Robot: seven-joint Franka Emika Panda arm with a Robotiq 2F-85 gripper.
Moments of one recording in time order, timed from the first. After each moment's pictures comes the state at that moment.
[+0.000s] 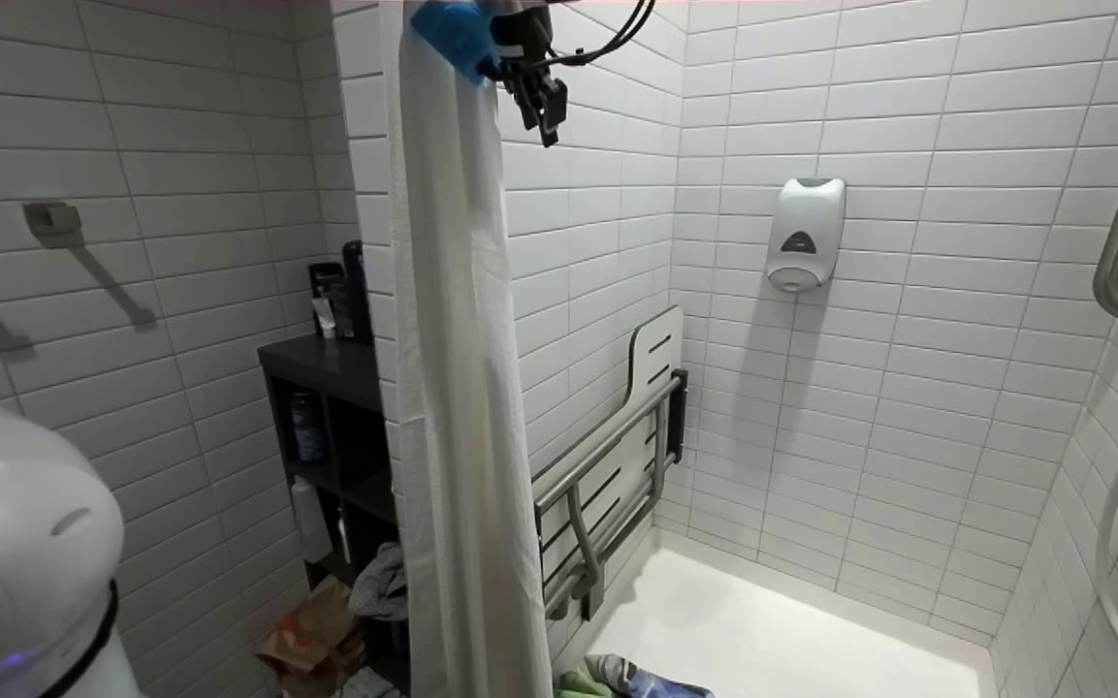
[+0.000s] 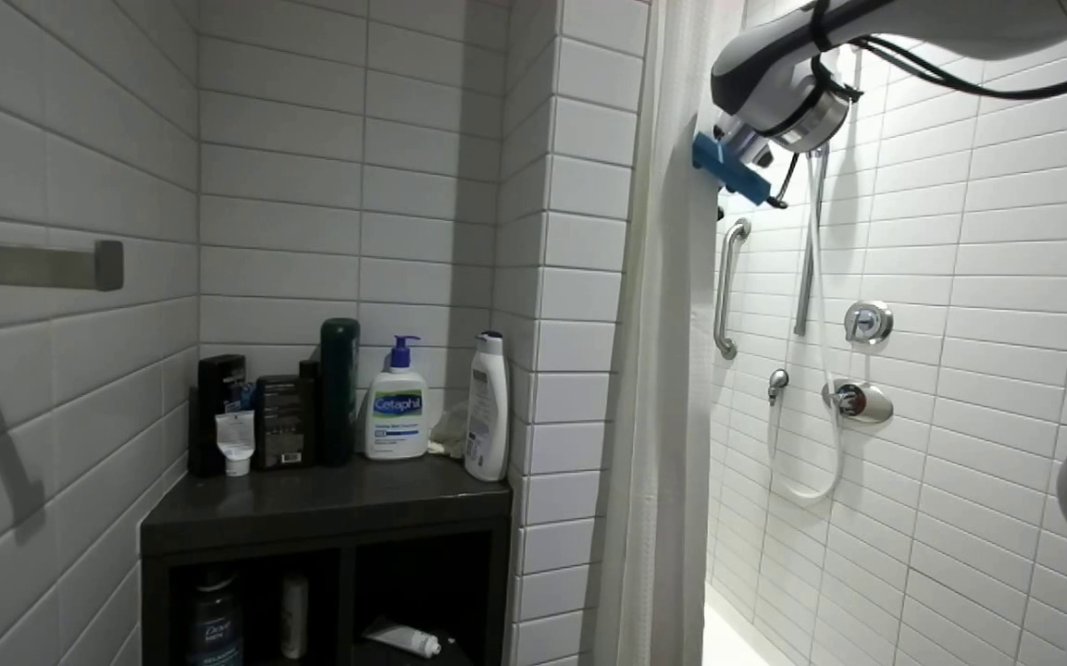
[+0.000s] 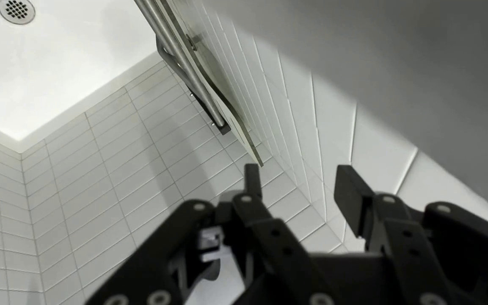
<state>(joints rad) -0.12 -0.30 -0.07 -2.01 0.30 2.42 0.33</state>
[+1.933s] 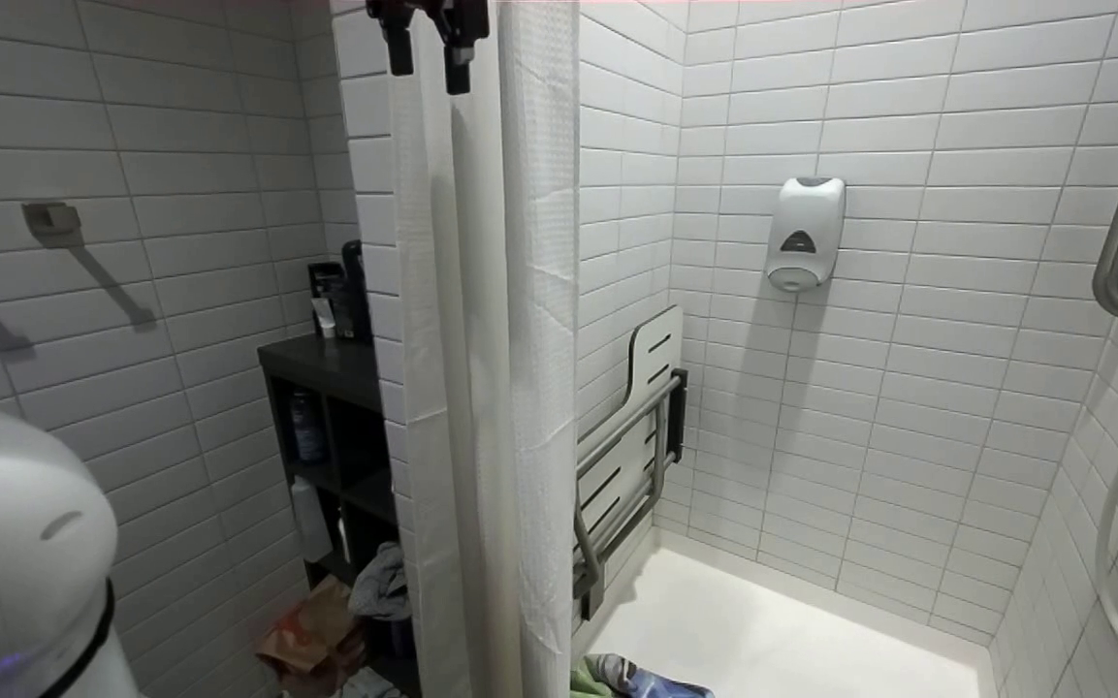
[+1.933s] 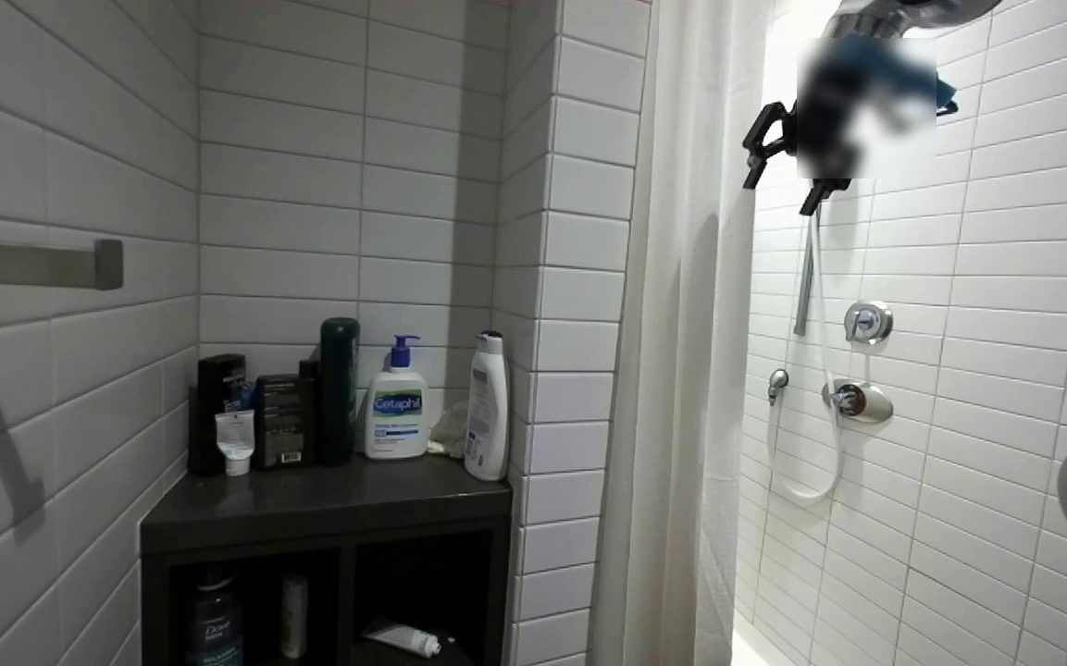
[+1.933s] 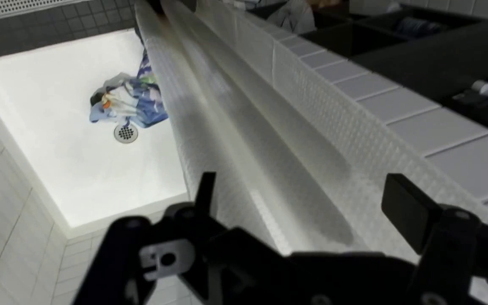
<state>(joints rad) -0.13 -0.64 -0.13 -2.00 0.16 1.61 0.16</state>
